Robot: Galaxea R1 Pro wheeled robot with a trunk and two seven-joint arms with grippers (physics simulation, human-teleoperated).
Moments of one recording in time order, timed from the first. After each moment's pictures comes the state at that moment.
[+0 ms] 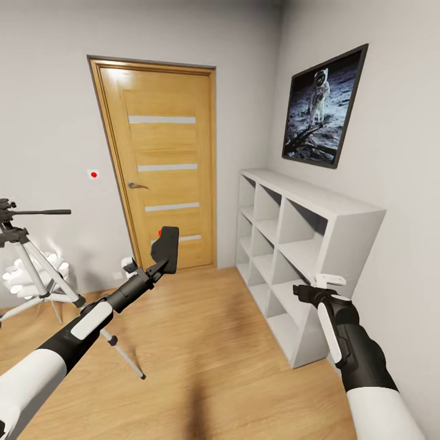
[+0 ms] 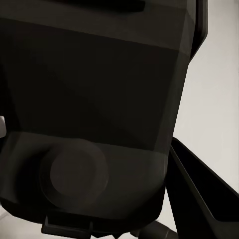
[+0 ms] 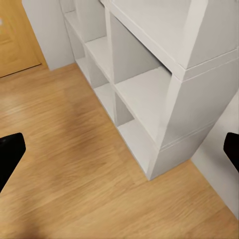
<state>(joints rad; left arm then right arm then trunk) -0.79 0.31 -0.49 -0.67 1.44 0.33 -0.91 -0.58 -0.01 -0.12 -1.26 -0.05 0.70 -0.13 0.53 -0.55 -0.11</state>
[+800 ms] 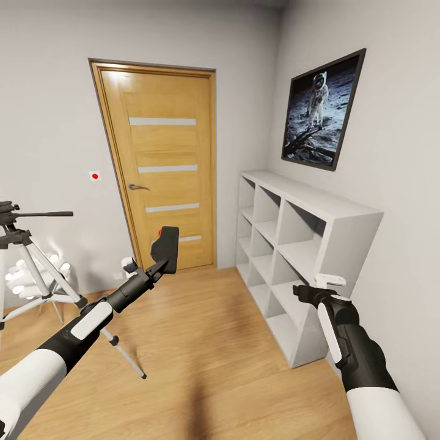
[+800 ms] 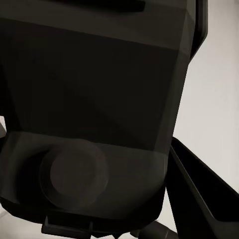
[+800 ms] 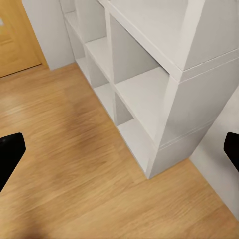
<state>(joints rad) -0.79 0.31 -0.49 -0.67 1.44 0.33 -0.91 -0.58 -0.01 -0.12 -1.25 -0.05 0.70 -0.13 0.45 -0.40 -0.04</state>
